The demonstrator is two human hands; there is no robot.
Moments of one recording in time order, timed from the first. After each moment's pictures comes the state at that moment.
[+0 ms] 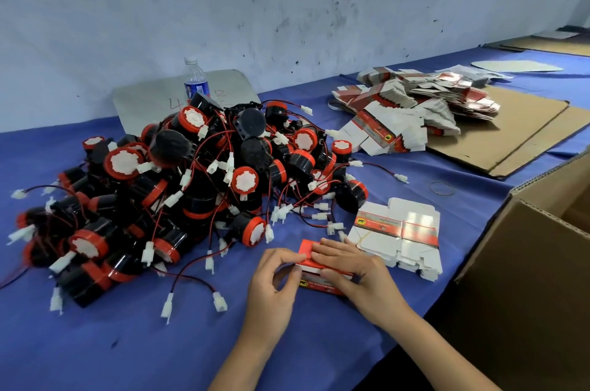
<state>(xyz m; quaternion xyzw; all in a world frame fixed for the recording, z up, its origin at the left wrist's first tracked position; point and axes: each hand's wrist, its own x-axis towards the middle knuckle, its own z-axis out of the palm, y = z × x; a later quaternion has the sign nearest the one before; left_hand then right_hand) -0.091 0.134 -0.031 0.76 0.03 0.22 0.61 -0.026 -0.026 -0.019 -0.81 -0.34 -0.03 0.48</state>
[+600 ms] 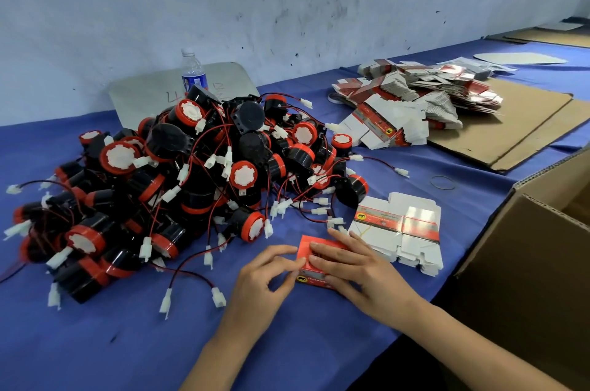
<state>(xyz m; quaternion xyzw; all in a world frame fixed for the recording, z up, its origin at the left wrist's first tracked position) -0.093 0.161 -0.029 0.88 -0.10 0.26 0.39 -0.022 -0.042 -0.015 -0.84 -0.47 -0.09 0.25</state>
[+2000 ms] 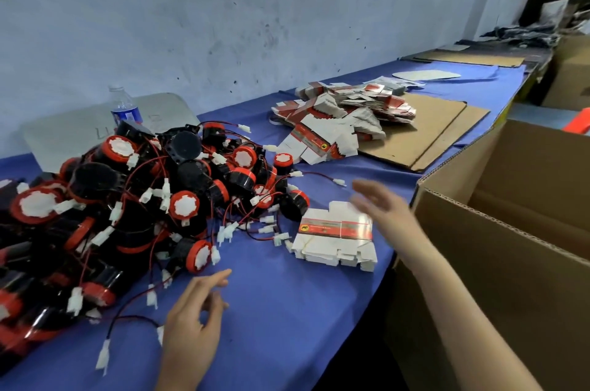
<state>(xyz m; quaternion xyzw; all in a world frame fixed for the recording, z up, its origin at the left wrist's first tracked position) -0.103 0.170 -0.038 0.86 -0.02 0.28 0.42 0.006 -0.117 0.069 -0.77 -0.05 -0.02 0.64</state>
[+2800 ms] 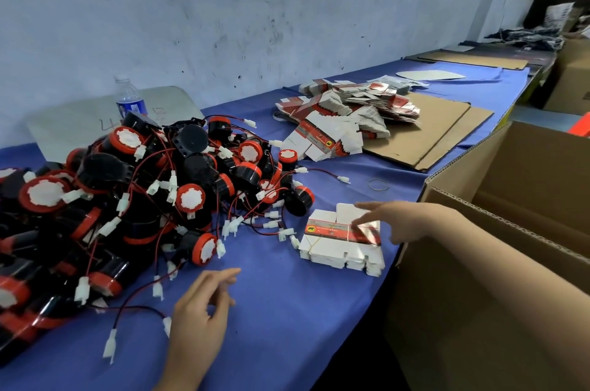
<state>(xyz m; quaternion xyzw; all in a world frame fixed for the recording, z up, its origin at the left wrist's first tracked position) -0.104 0.168 -0.036 0.86 -0.03 0.28 0.41 0.049 -0.145 0.082 -0.95 -0.23 0.22 -0.02</state>
